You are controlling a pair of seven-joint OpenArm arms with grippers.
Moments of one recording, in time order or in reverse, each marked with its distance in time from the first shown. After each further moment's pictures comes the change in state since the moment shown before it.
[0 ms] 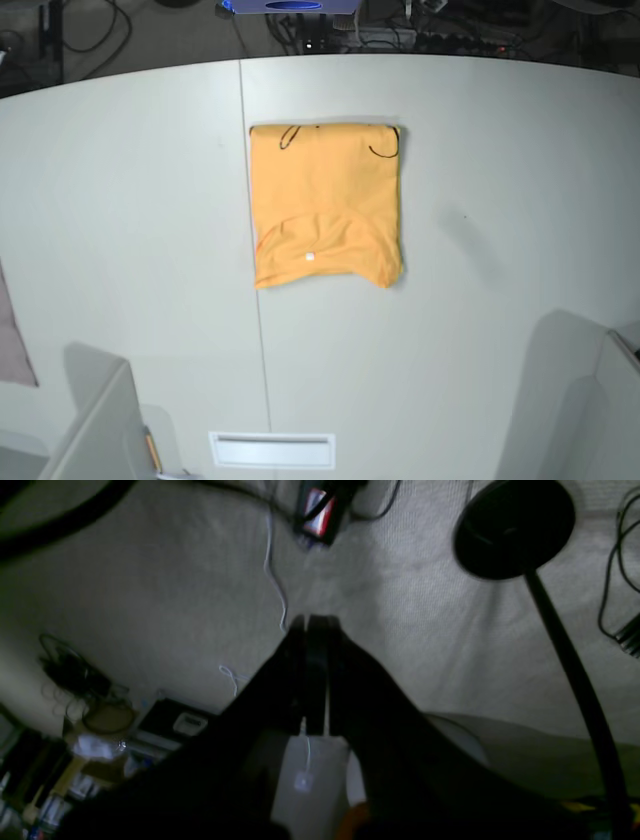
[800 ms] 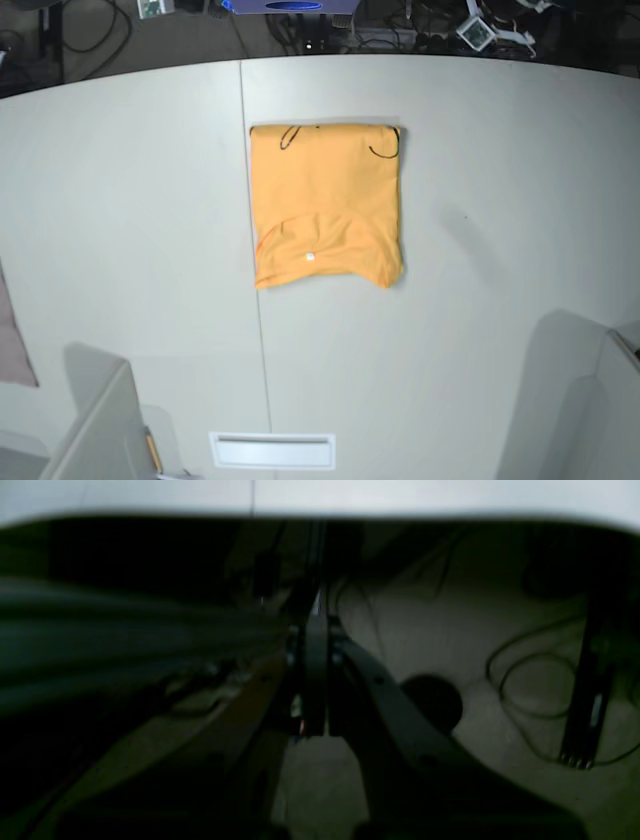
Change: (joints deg) left arm 28.3 -7.4 -18.0 61.9 -10.3 -11.8 2.2; right arm -37.6 6.9 23.3 58.2 0.2 -0.1 15.3
